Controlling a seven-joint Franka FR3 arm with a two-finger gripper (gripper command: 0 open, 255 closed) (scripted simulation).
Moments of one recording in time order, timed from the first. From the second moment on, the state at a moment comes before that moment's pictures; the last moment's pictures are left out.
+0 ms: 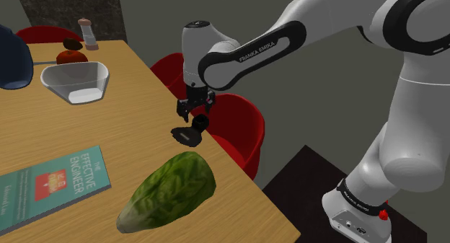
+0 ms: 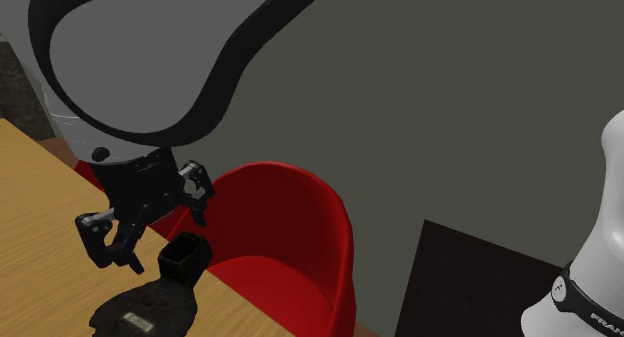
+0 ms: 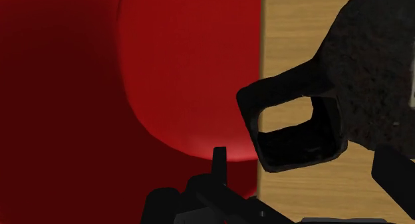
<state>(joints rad) 0.15 0.32 0.31 -1.89 -0.24 2.20 0.71</state>
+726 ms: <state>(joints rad) 0.15 0.33 0.31 -1.90 -0.25 2.21 0.72</state>
